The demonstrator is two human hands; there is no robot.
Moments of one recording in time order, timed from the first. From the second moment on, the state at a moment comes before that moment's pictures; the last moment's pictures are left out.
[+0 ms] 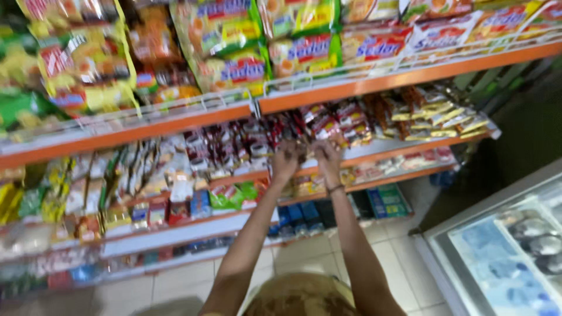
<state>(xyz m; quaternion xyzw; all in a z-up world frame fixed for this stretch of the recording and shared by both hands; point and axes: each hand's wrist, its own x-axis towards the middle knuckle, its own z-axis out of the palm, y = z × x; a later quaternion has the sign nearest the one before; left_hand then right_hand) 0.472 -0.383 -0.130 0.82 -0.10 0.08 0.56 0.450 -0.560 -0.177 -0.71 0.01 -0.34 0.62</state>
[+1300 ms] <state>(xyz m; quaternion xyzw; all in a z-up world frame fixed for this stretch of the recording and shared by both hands) 0.521 -0.428 -0.142 0.80 -0.07 0.27 0.53 0.522 -0.582 -0.132 -0.86 0.05 -0.25 0.44</state>
